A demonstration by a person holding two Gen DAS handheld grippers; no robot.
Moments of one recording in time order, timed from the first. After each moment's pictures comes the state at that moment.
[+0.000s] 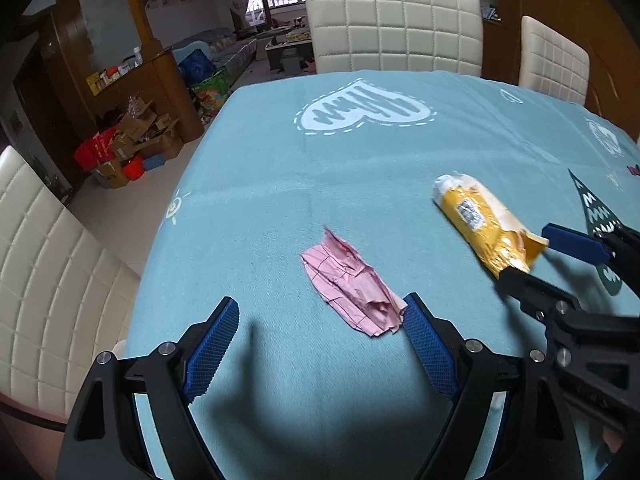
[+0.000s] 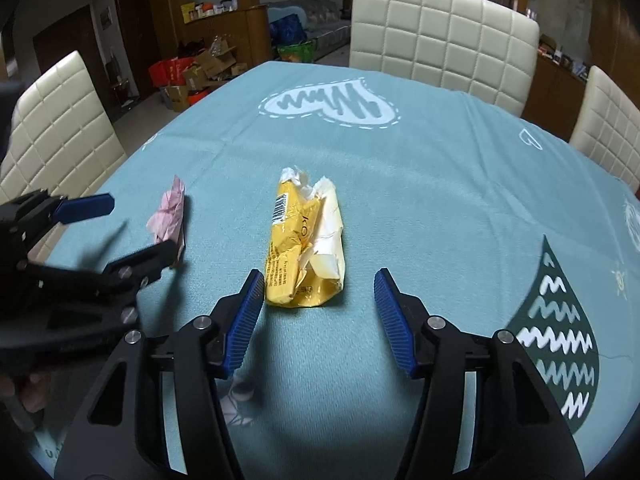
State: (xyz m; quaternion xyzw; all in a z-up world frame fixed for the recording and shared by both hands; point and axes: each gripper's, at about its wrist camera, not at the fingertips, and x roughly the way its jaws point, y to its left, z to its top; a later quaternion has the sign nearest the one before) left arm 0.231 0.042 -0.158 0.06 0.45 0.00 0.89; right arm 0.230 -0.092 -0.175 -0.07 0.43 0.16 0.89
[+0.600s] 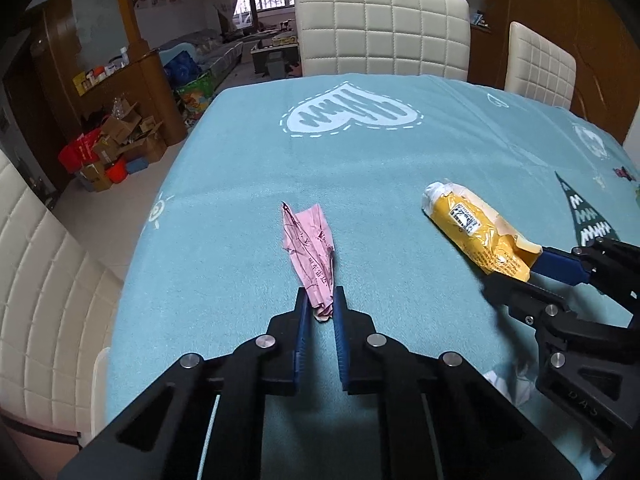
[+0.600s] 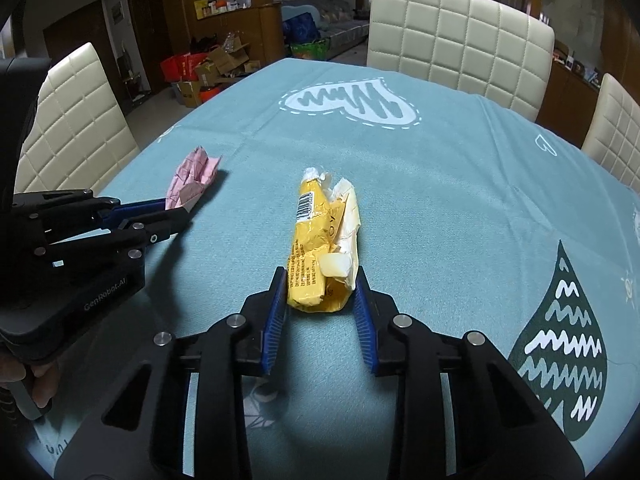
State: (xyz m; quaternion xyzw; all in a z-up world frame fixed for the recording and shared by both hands) left arm 0.231 0.043 -0.158 0.05 0.44 -0.04 0.89; right arm 0.219 -0.083 -0.168 -0.07 0.42 0.18 0.89
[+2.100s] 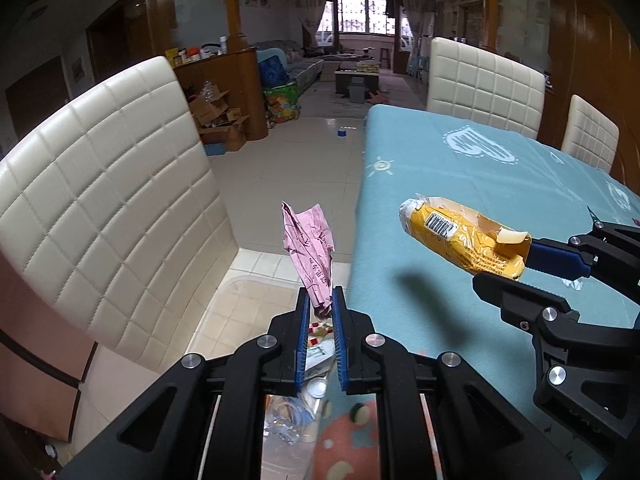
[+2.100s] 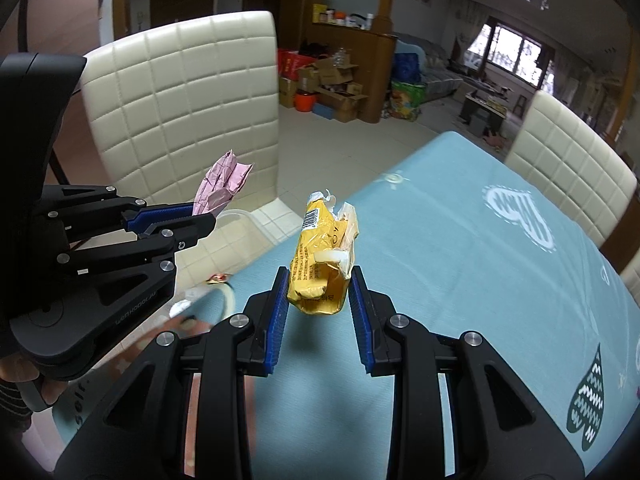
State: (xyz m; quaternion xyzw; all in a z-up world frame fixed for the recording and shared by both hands) left arm 0.086 0.222 -0.120 -0.01 0.39 0.09 0.92; right arm 0.103 0.121 -0.115 -0.19 0.35 0.31 0.86
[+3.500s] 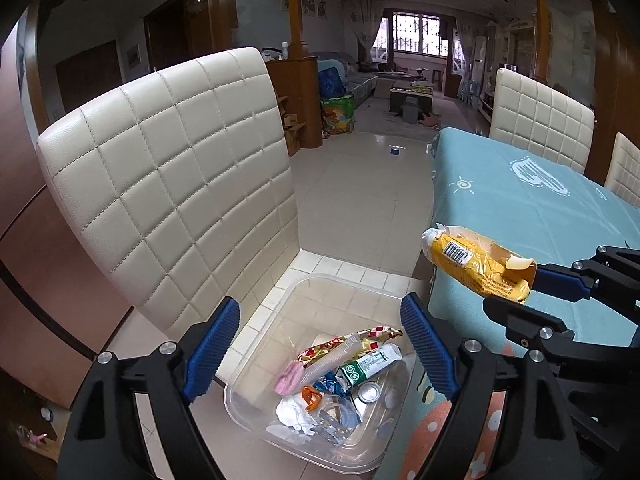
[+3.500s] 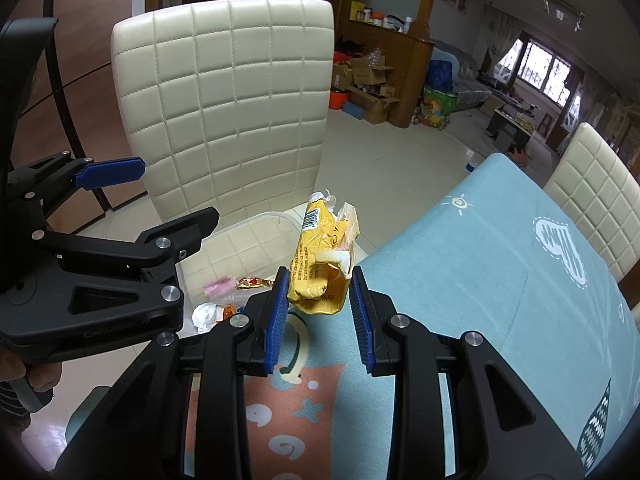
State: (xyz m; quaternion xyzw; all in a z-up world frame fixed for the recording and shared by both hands) left arm 0.047 0.280 -0.120 -0.04 0.36 0.17 0.92; right arm 0.089 0.178 -0.128 -0.22 0.35 0.35 0.84
